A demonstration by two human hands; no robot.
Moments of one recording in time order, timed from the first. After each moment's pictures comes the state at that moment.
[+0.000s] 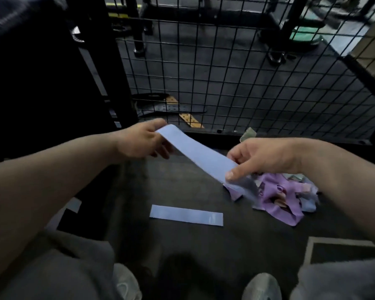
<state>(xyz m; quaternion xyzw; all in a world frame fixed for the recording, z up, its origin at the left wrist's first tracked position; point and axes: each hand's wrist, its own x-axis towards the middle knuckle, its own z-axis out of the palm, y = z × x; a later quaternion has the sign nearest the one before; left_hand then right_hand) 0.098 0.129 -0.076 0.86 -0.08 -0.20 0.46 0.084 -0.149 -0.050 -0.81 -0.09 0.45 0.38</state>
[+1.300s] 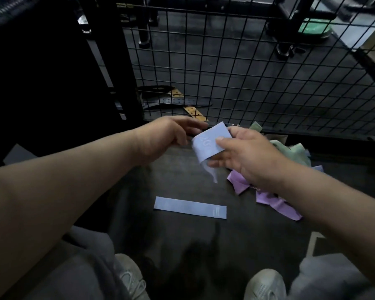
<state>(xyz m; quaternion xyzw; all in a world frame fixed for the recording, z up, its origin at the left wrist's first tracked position) 0.087 0.104 -0.085 0.70 -0.05 -0.28 0.66 0.053 -0.093 -0.081 -0.64 0.05 0.21 0.73</state>
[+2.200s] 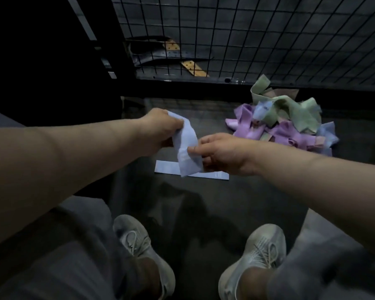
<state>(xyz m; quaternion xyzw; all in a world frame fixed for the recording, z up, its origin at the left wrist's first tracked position) 0.061 0.086 -0.162 0.72 0.21 -0.25 0.61 0.031 -0.081 -0.167 -0.65 0.07 0.47 0.59</state>
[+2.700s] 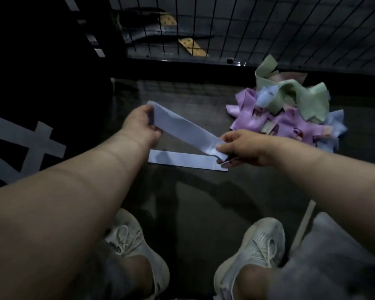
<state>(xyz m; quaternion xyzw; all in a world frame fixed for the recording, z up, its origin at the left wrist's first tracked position) 0.085 0.096 -0.242 0.33 0.46 -0.08 0.82 0.059 -0.136 -0.250 -0.71 0.16 0.45 0.52</state>
